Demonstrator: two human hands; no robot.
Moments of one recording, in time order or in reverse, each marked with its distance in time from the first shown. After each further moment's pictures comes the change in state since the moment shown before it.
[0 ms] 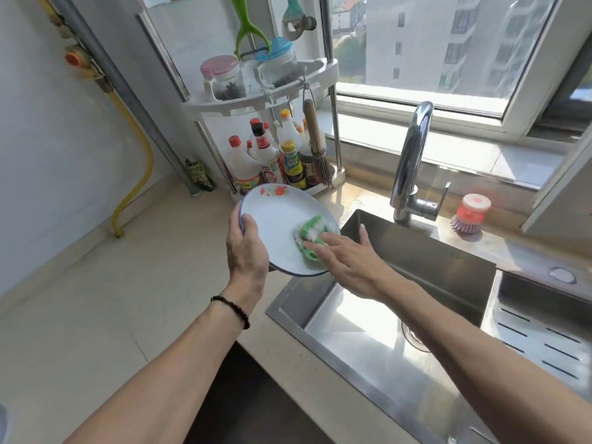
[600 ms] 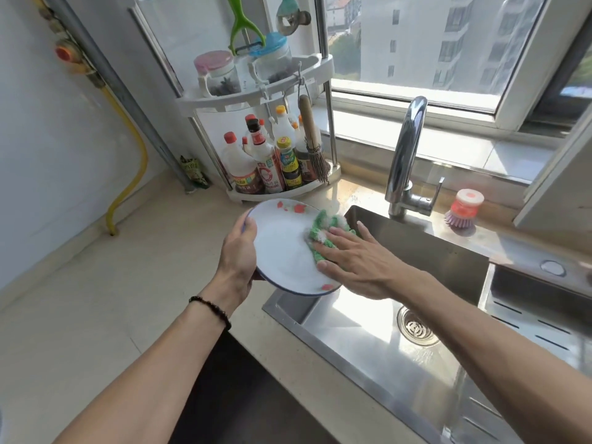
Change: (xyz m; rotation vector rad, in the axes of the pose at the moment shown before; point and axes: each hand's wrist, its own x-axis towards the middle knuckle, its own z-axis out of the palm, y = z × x) left_hand -0.003 0.000 -0.019 0.025 -0.244 -0.220; right_hand -0.009 0.028 -0.003 -0.291 -0.094 -0.050
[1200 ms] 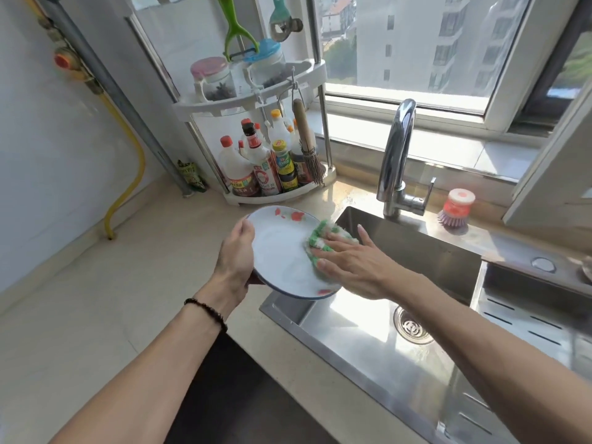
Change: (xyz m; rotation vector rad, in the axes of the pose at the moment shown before) left_hand -0.011 0.002 0.002 0.064 -0.015 -0.040; right_hand -0.008 -0.002 -0.002 0.103 0.019 0.004
